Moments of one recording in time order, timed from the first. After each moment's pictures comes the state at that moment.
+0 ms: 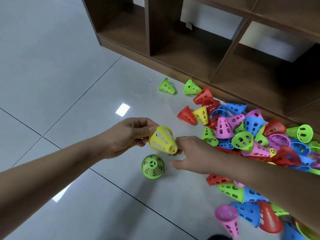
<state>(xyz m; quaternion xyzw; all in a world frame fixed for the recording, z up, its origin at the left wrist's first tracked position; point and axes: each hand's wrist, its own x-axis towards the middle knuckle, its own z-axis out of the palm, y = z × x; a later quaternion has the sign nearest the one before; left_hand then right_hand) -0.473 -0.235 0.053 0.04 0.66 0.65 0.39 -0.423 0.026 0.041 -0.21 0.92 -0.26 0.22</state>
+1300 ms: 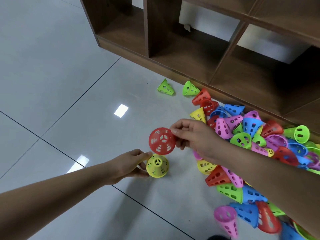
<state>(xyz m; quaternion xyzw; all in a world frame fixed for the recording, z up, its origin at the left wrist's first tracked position) -0.420 -0.240 -0.019 -0.17 0.64 0.58 0.48 -0.445 0.023 0.057 0.06 0.68 -0.68 0.26</state>
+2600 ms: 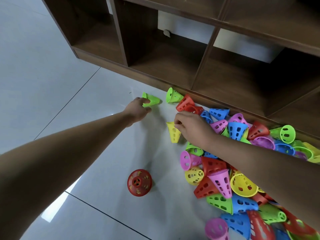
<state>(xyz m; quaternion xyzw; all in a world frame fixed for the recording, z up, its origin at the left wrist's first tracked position) -0.643 -0.131 -0.046 0.02 0.90 0.38 0.20 -0.516 0.108 -0.001 -0.15 0.97 -0.21 0.01</state>
